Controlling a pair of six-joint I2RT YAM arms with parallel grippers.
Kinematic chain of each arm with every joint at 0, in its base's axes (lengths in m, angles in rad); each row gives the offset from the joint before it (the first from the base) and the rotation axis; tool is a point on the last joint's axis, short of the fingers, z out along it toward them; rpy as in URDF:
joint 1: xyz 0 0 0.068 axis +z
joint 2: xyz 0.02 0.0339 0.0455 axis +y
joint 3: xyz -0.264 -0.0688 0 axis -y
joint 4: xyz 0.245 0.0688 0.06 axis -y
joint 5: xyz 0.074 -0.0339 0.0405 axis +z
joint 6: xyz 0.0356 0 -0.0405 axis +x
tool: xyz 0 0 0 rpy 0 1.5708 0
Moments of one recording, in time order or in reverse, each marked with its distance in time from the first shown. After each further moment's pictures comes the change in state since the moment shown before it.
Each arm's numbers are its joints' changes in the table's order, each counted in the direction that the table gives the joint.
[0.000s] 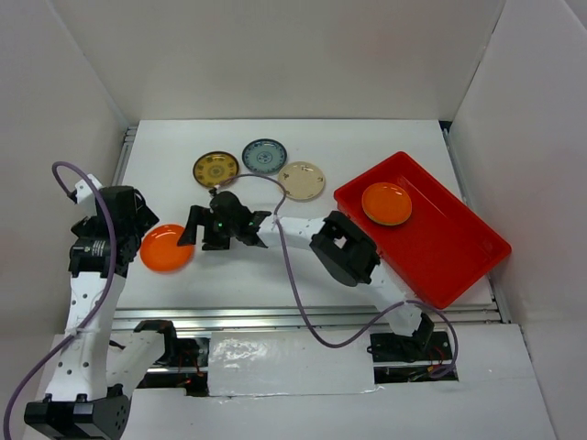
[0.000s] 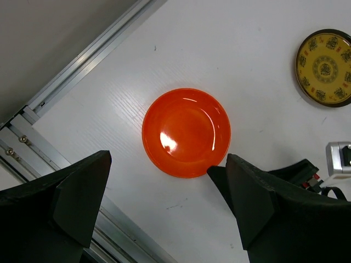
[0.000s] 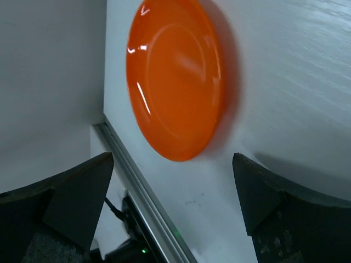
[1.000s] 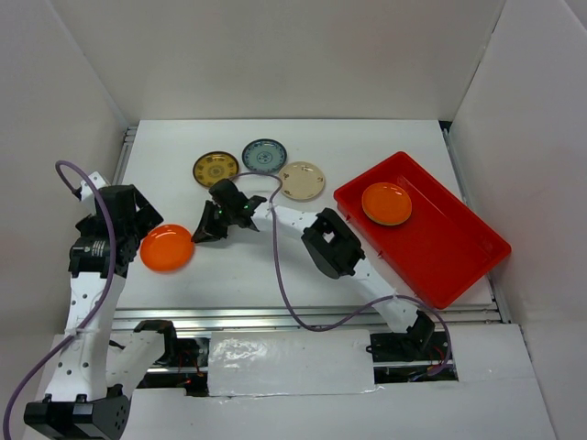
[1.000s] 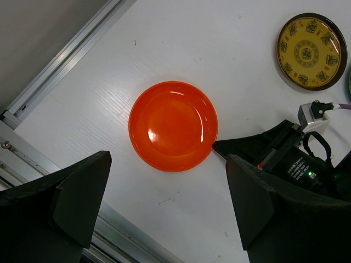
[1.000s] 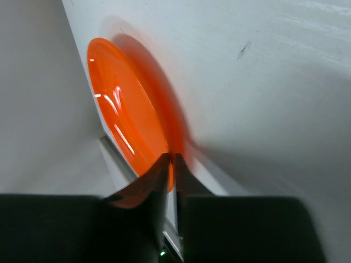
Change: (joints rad) left arm 0.001 0.000 0.000 0.018 -0.078 0.031; right arm -0.060 0.273 0.425 -0.307 0.142 0.132
